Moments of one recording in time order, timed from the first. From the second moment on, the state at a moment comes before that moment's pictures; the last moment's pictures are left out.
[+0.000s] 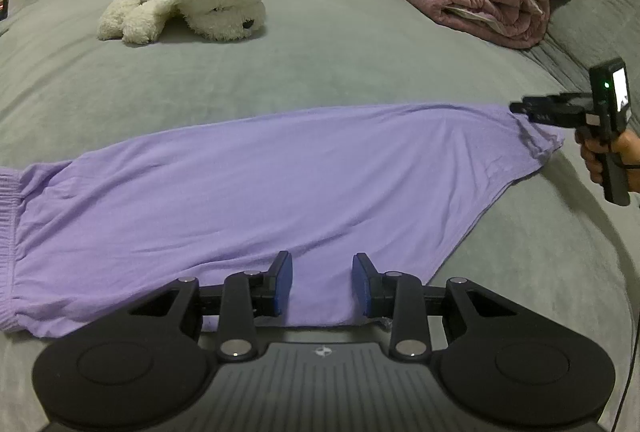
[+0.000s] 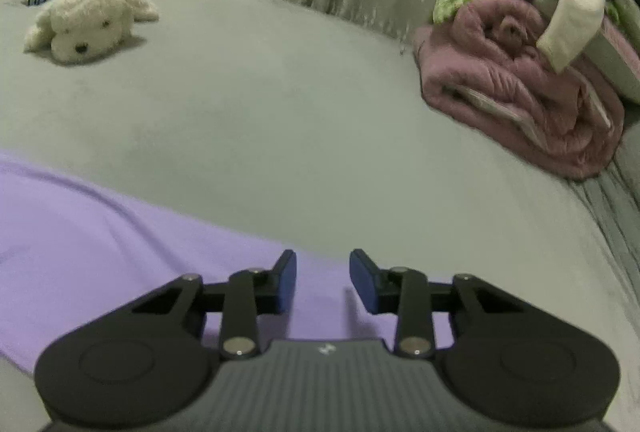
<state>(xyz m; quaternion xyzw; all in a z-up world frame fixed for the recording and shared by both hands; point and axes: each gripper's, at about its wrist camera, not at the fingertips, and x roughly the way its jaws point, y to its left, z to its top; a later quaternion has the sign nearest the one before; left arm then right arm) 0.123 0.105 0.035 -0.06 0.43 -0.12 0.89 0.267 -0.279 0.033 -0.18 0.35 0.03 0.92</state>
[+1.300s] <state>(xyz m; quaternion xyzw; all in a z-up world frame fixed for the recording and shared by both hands) 0.123 0.100 0.031 -0.05 0.43 -0.12 0.89 0.275 -0.261 0.032 -0.19 0.37 0.10 0.91</state>
